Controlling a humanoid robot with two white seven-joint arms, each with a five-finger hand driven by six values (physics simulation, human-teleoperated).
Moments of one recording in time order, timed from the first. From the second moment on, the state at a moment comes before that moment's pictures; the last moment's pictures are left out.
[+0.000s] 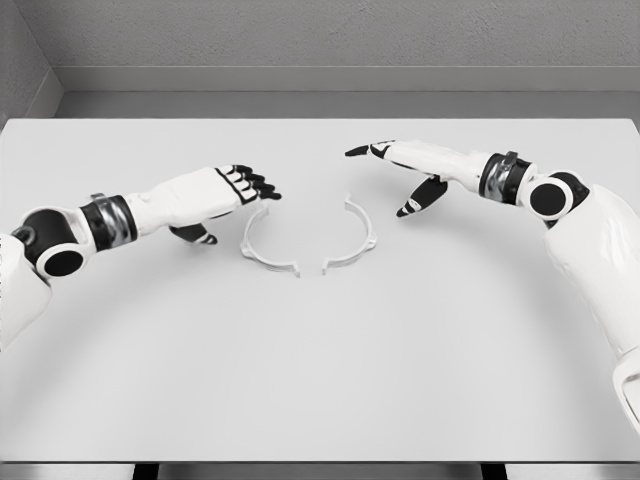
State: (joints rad) left arm -0.58 0.56 -0.59 -1.30 -0.69 -0.61 -0.29; right arm -0.81 -0.34 0.57 -0.82 0.31 -0.61 0.55
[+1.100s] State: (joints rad) left arm -0.65 0.44 -0.61 -1.20 -0.79 -0.61 -0.30; right arm -0.81 -0.36 0.49 -0.82 0.33 -0.61 0.59
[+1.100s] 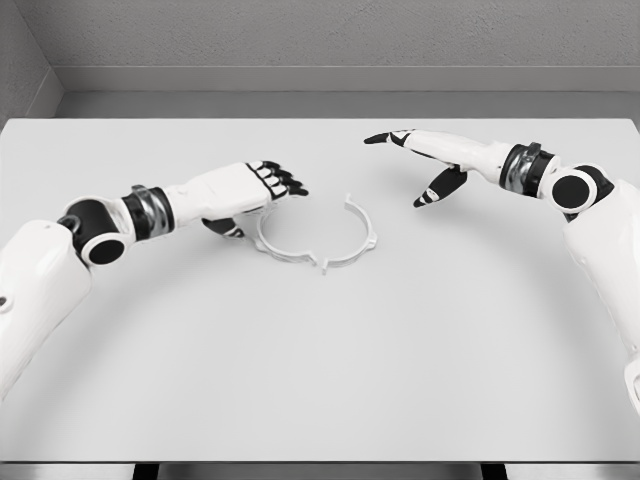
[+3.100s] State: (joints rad) left arm -0.79 0.32 -0.62 -1.07 -0.85 -0.61 -0.30; right arm -0.81 -0.36 0.50 -0.82 0.33 -0.61 0.60
